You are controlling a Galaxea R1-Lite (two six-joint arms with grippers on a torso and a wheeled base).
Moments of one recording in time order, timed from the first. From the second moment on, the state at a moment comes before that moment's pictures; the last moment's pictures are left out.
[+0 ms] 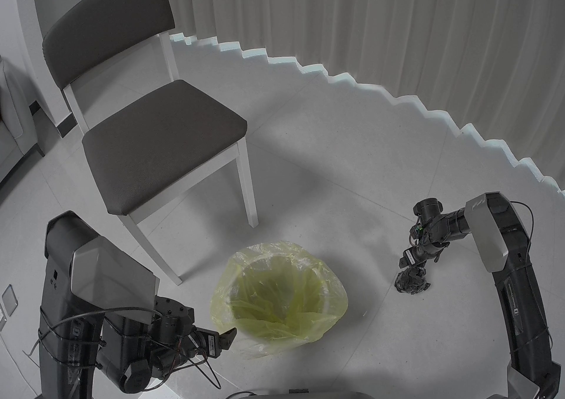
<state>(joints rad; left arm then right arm) -0.49 2.42 -0.17 -1.55 0.10 -0.26 0.02 2.87 -1.97 0.18 -0.15 -0.27</state>
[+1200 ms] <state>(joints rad) -0.49 2.43 -0.17 -1.55 0.11 -0.26 0.02 2.86 -1.95 0.24 -0.15 -0.24</state>
